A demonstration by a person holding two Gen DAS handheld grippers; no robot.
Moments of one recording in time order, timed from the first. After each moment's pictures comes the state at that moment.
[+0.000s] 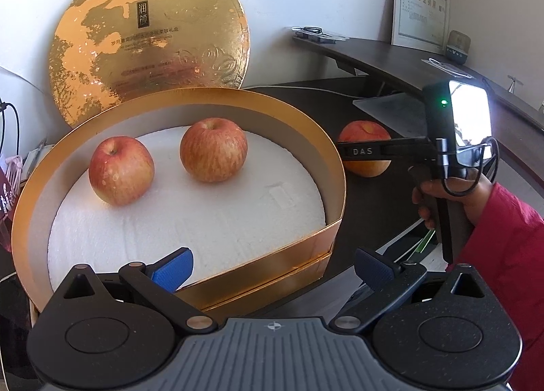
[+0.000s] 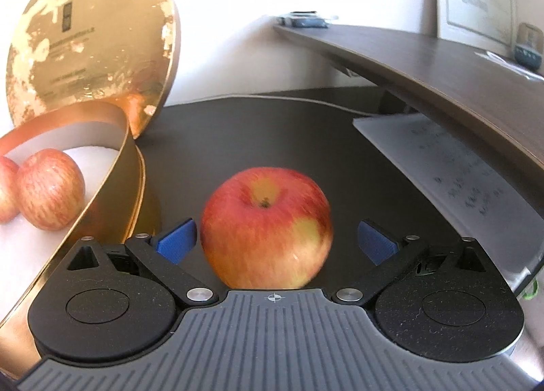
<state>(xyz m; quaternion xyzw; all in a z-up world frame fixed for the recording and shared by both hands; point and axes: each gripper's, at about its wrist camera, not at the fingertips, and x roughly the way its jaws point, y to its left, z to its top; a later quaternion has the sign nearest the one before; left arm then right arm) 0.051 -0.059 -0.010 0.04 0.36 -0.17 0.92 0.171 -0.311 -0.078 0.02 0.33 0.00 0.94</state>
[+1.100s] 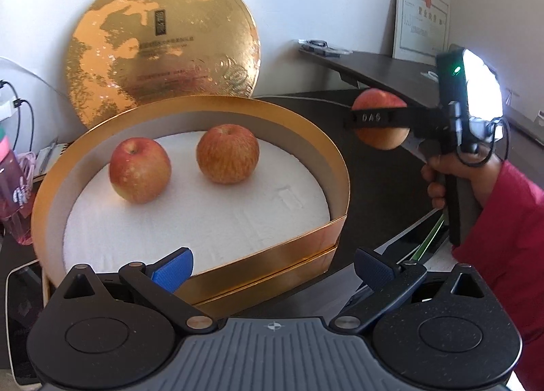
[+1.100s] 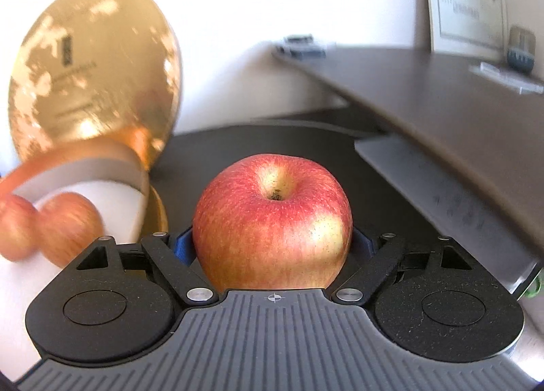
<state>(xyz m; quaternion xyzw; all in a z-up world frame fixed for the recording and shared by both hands) 0.026 -0.029 0.001 0.02 0.33 -0.16 0.93 0.165 -0.294 -0.039 0.04 0.30 -0.02 0.95</state>
